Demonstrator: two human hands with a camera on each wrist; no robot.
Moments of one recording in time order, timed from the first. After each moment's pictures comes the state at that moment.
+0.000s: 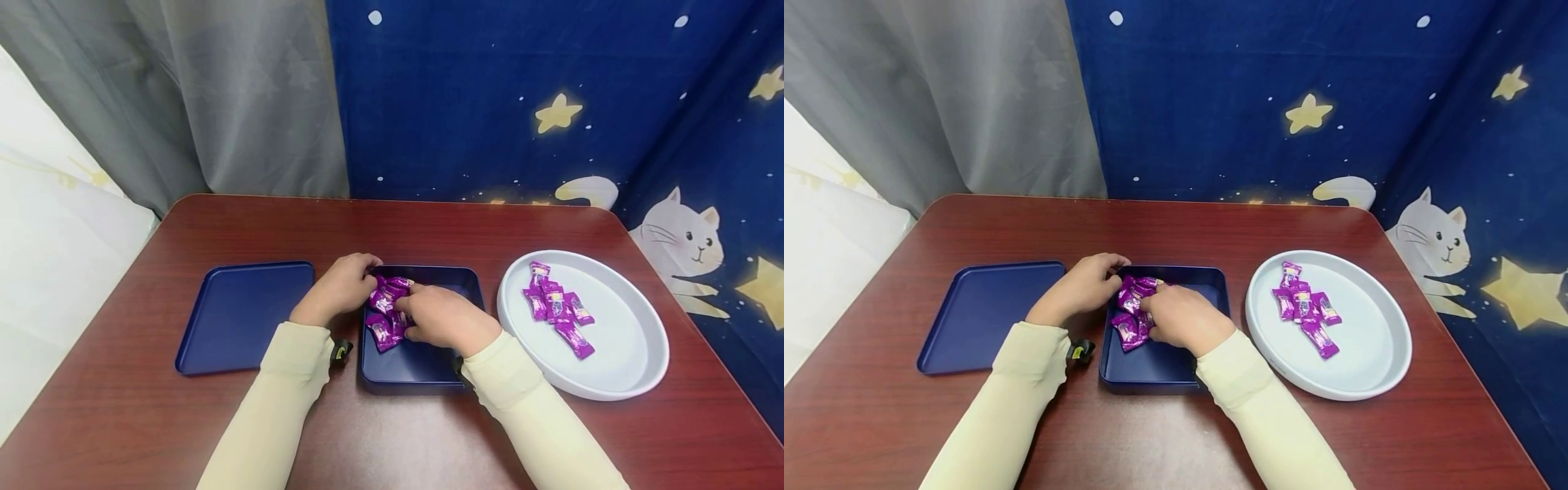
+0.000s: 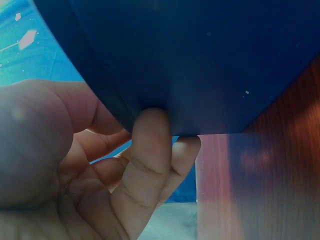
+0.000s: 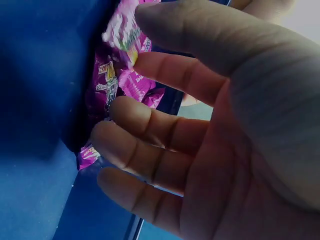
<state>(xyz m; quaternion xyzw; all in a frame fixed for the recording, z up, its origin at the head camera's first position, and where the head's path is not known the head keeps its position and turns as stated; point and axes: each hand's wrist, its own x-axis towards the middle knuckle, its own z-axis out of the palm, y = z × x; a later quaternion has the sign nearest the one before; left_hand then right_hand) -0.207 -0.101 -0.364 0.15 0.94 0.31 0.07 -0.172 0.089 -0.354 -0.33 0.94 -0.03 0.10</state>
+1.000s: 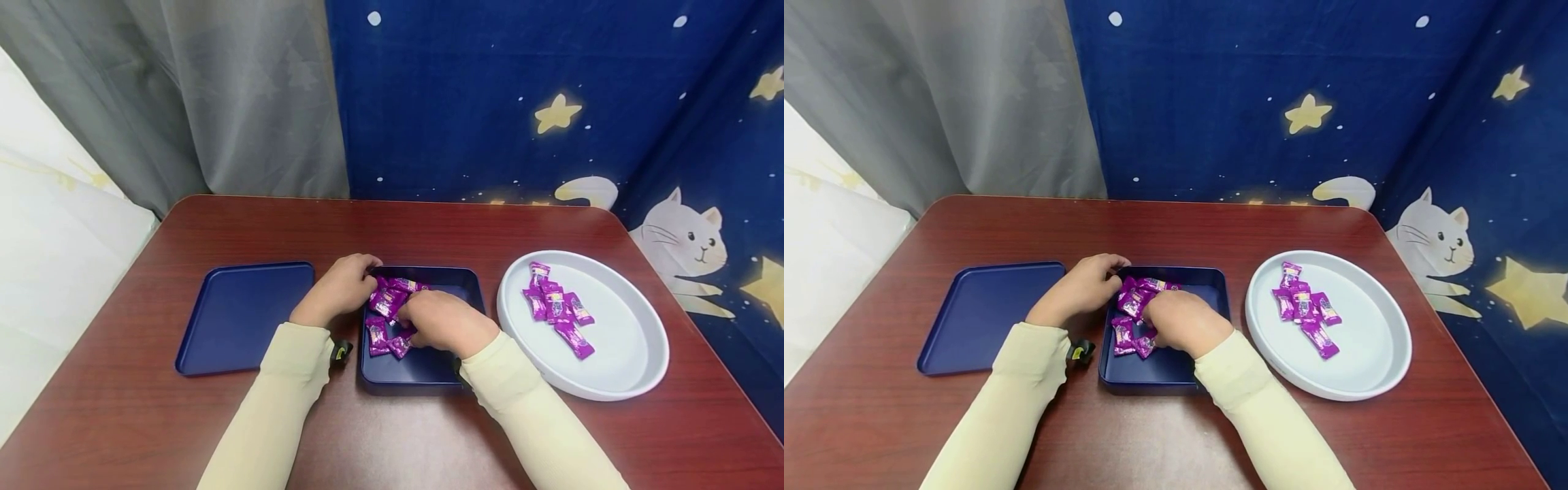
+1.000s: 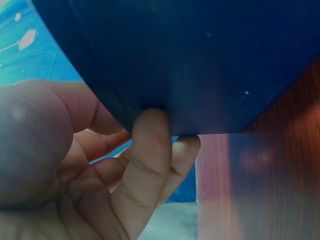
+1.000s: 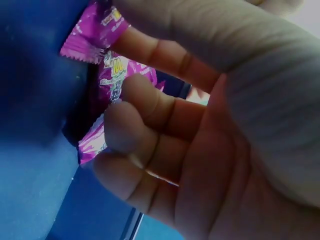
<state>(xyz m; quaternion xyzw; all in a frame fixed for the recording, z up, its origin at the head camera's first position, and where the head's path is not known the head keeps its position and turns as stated) -0.206 -0.100 -0.365 0.15 0.93 0.32 0.07 -0.171 0.090 -0.359 -0.34 0.93 -0.05 0.12</state>
